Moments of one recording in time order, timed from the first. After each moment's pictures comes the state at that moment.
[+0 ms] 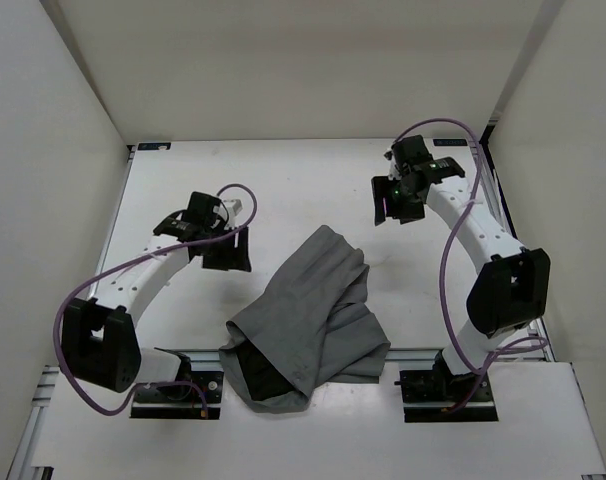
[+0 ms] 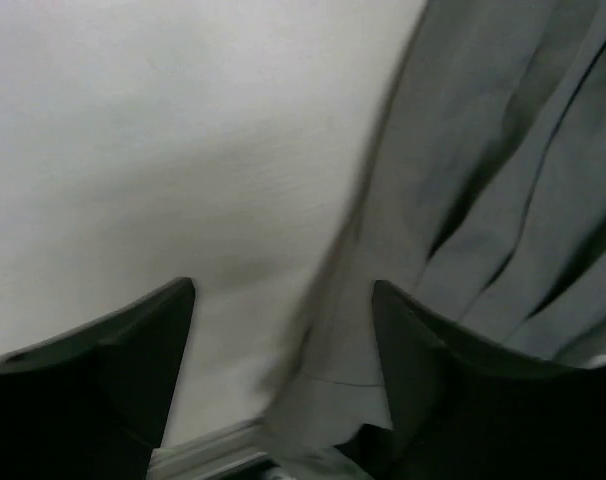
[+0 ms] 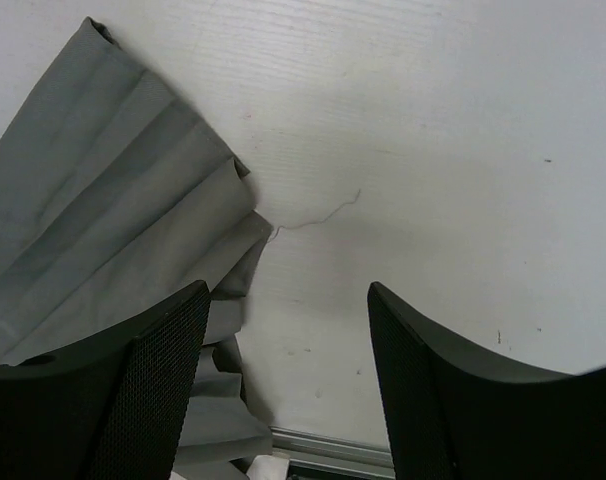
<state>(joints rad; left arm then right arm) -0.29 1.34 0.99 -0.71 0.21 -0.19 0.34 1.67 1.54 -0.97 -0.02 0.17</state>
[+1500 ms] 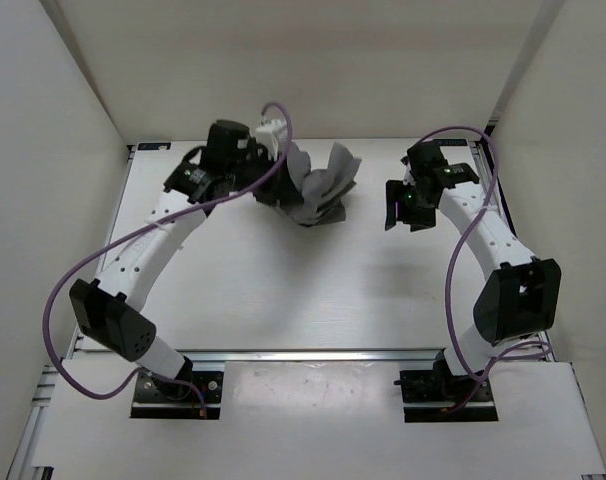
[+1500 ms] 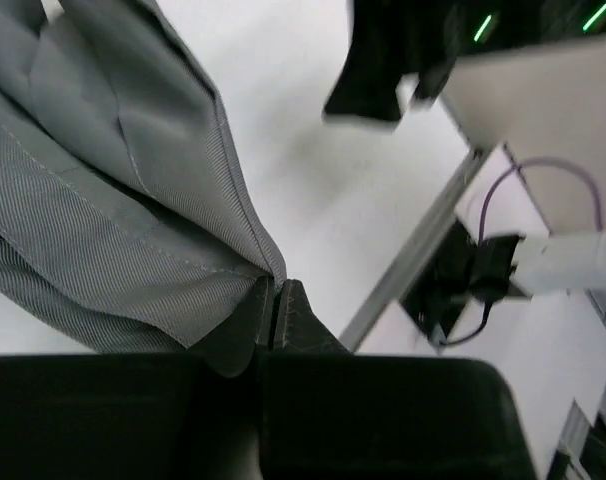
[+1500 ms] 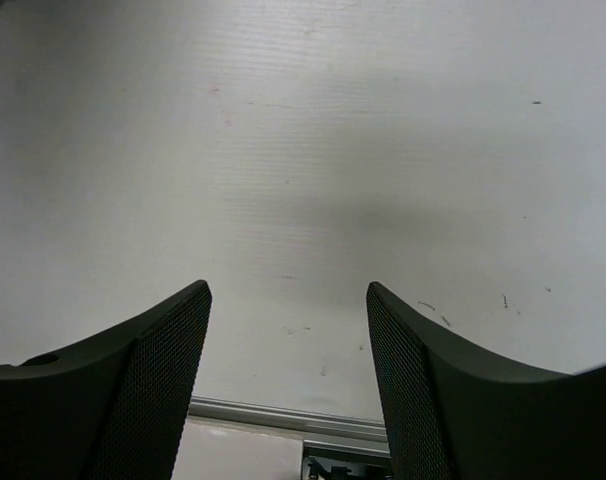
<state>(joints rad) -0.48 1.56 1.73 -0.67 0.56 -0.26 0.28 1.60 1.45 -0.98 -0.05 0.23</state>
